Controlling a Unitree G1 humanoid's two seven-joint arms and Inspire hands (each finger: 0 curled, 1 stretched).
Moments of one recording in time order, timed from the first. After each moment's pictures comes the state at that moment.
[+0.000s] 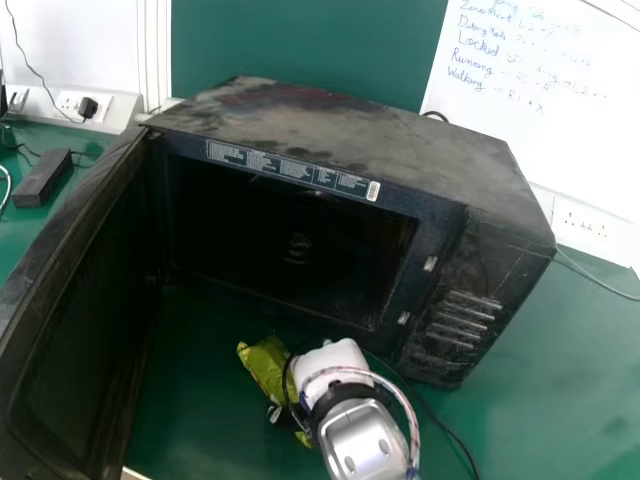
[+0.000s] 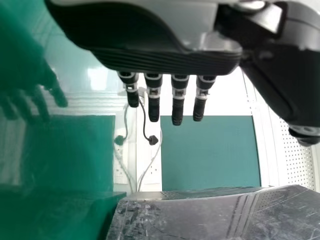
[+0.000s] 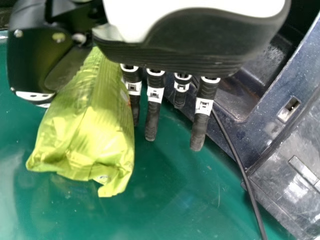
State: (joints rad) left arm -0.44 0.52 0.44 1.00 -0.35 -0.64 -0.67; right arm -0.40 -0.18 0.47 -0.46 -1.77 0.05 1.27
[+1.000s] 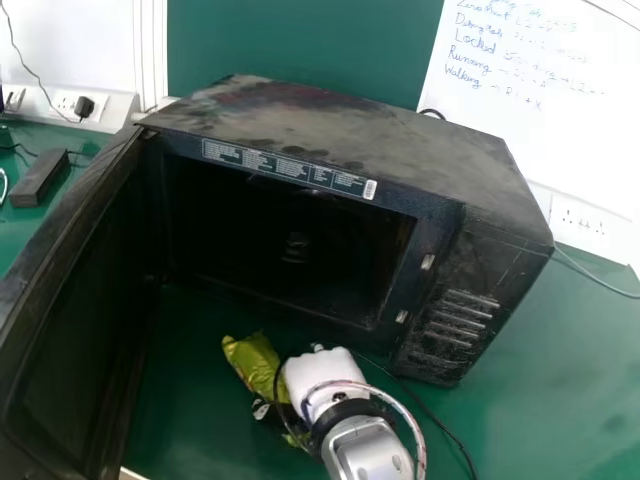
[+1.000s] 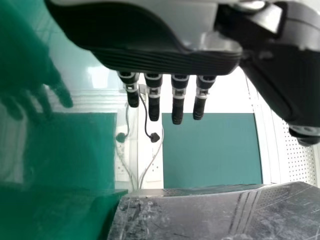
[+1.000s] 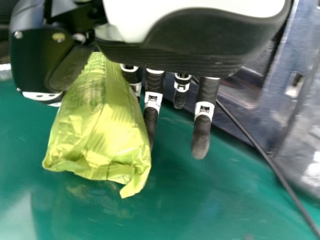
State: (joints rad) left arm -0.44 0.53 0.44 1.00 -0.35 -0.64 -0.67; right arm -0.29 -0.11 0.42 -0.51 -1.71 0.12 1.12
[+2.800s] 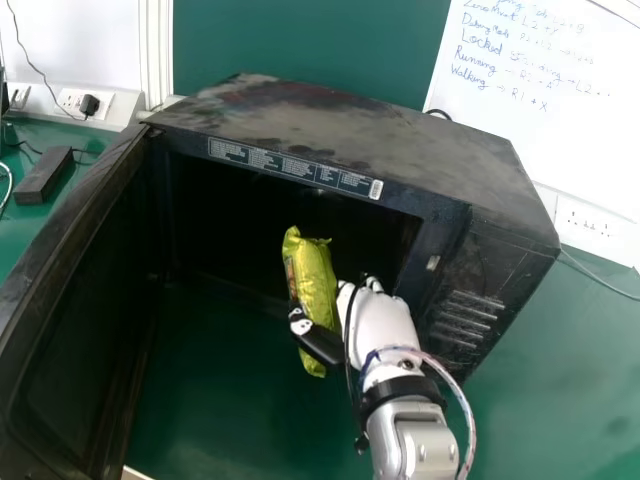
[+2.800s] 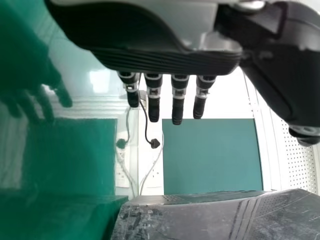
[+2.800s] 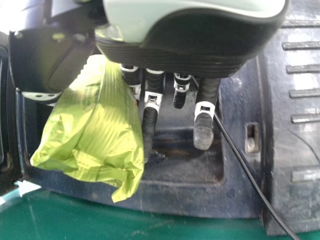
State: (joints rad) left arm -0.44 0.53 0.44 1.00 -0.35 -0.63 -0.67; right arm -0.29 0.03 0.21 -0.55 -1.63 0.29 0.77
